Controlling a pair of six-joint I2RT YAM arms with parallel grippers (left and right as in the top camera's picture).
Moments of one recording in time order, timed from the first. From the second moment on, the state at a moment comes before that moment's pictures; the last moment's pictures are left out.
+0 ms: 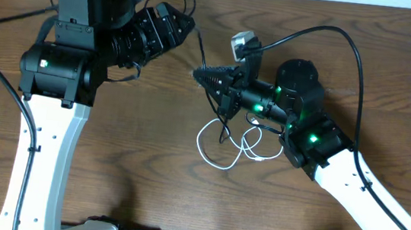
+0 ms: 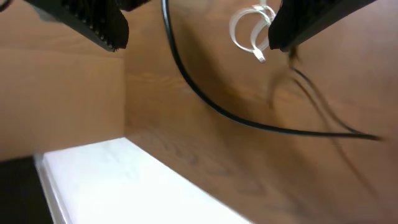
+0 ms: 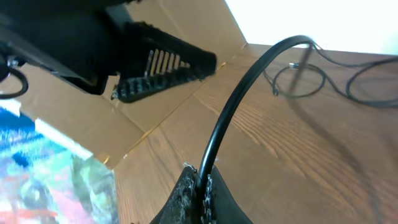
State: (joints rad) left arm -0.12 1.42 1.70 -0.95 0.54 -0.74; right arm 0.62 1.38 1.10 0.11 -0.57 0.49
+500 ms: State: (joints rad) left arm -0.12 1.42 1.70 -0.98 0.73 -1.01; right arm 0.62 1.38 1.10 0.15 -0.65 0.44
